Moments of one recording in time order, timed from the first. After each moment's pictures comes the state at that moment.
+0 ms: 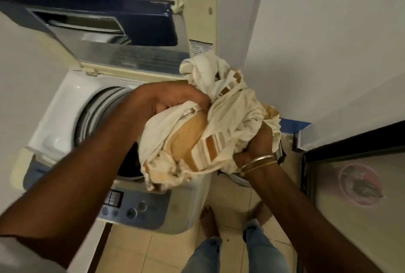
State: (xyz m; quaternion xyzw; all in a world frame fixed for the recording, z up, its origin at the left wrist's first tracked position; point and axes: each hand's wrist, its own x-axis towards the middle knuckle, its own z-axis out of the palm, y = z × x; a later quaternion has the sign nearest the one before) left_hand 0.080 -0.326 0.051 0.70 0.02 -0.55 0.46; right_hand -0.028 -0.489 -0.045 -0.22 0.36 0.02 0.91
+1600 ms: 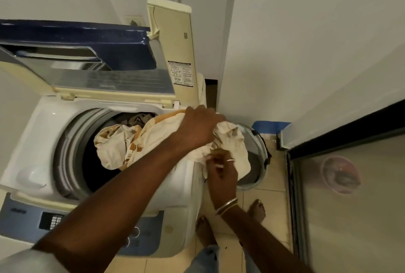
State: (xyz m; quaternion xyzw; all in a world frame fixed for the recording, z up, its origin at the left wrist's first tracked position) left_hand 0.076 -0.395 -0.062 0.91 -0.40 -0.11 -0.01; right_hand -0.082 -0.433 -0.119 -0.71 0.28 -0.14 0.63
